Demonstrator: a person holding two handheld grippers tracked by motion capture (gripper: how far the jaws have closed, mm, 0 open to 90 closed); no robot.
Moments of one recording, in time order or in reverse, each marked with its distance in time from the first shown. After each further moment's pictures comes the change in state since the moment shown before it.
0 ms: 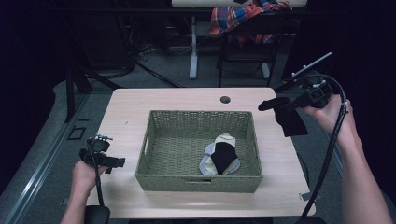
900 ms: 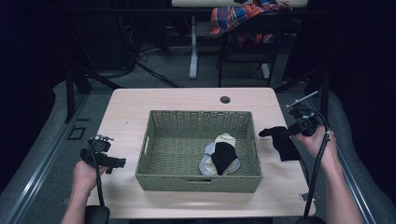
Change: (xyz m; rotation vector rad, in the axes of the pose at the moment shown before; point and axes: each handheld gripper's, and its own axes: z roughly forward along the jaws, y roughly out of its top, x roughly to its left) left arm -0.002 0.001 0.002 0.006 0.001 0.010; right arm -0.020 -0.060 0.106 0.110 0.050 0.140
